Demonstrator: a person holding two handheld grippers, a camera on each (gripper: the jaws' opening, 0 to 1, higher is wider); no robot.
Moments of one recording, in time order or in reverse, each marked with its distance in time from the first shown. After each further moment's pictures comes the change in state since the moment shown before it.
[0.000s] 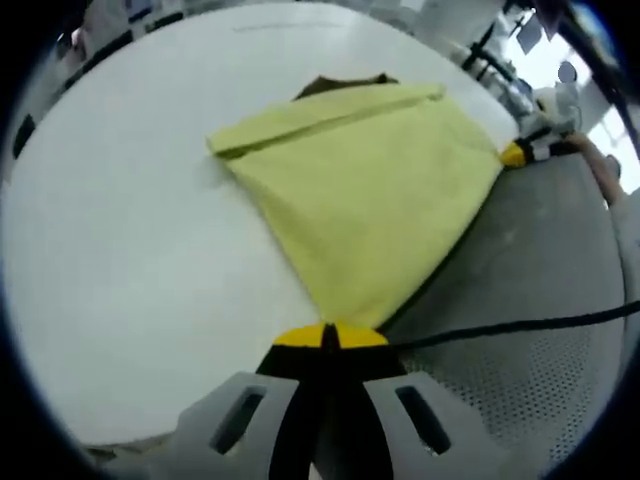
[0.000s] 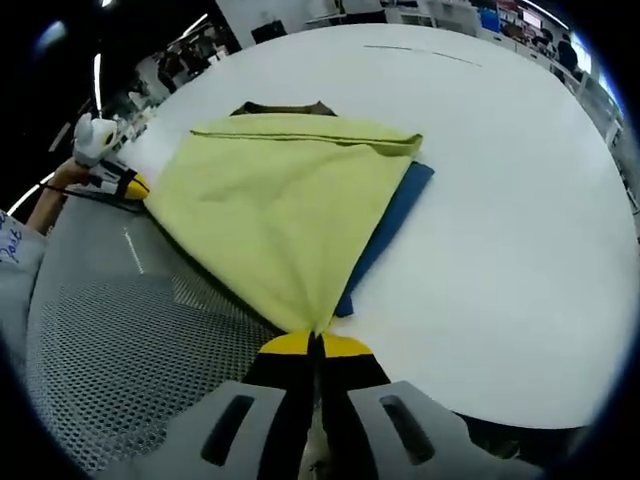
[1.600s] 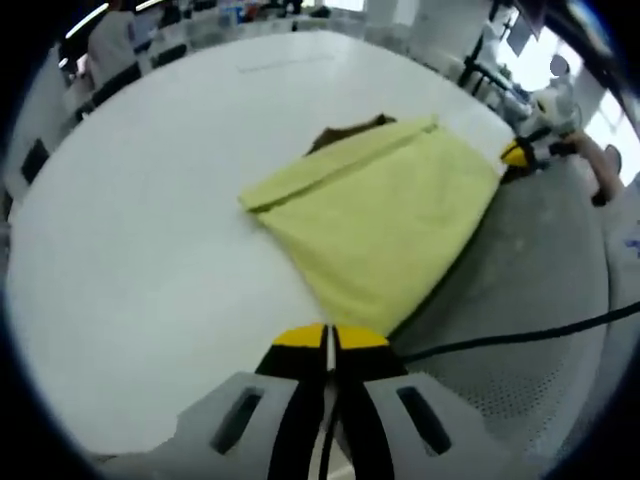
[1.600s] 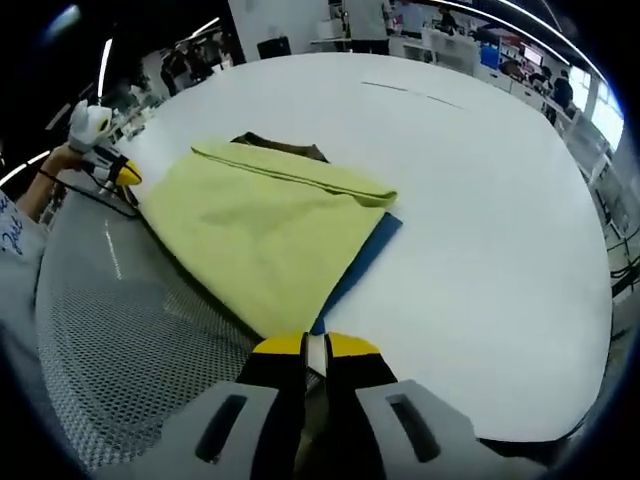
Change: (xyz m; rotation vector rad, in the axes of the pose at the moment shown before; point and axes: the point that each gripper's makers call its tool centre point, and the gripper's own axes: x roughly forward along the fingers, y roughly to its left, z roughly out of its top) left arm -0.040 0.009 0.031 0.076 -0.116 0.073; right arm -0.036 -0.015 0.031 -0.105 -0.093 -0.121
